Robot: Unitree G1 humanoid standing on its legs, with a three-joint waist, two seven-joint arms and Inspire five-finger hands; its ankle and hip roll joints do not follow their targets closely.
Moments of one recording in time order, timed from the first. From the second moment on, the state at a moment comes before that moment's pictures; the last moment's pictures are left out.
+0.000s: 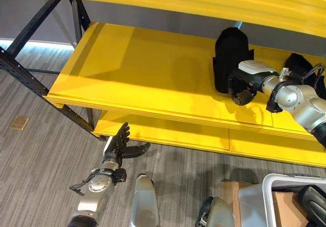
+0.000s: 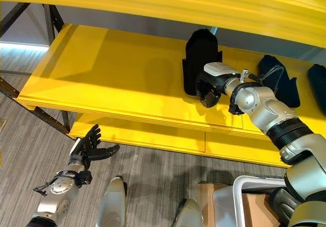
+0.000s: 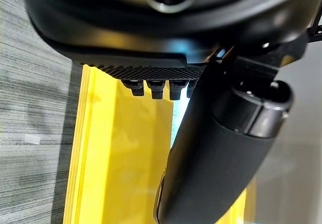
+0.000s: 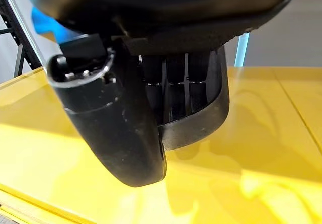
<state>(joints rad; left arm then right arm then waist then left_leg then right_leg) -0.01 0.46 -0.15 0.25 -0.47 -0.07 0.10 -1.05 -1.02 0.85 0.57 -0.14 -0.08 0.15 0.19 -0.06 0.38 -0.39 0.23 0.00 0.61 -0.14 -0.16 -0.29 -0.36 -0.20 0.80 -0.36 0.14</state>
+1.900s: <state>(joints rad) 0.01 0.48 -0.12 0.21 -0.51 -0.11 0.14 -1.13 -1.07 0.89 0.68 -0.14 -0.07 0.08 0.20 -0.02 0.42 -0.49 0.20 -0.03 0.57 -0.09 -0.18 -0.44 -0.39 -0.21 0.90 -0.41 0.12</state>
